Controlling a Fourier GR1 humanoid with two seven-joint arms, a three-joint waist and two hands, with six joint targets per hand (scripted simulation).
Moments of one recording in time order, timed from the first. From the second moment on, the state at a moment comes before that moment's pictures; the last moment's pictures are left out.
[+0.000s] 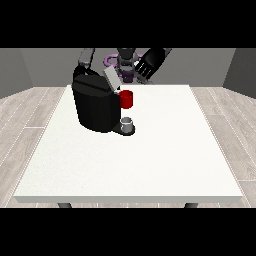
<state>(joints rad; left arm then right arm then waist) -1.04 0.36 0.08 -0.75 -0.70 -0.43 -0.06 -0.29 -0.02 0.03 -1.23 0.19 -0.17 -0.03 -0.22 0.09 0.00</state>
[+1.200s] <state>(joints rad) -1.22 0.43 0.12 -0.68 -0.73 -0.44 -0.07 -0.43 -0.08 -0.05 -1.29 0.15 -0.17 0.01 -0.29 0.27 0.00</state>
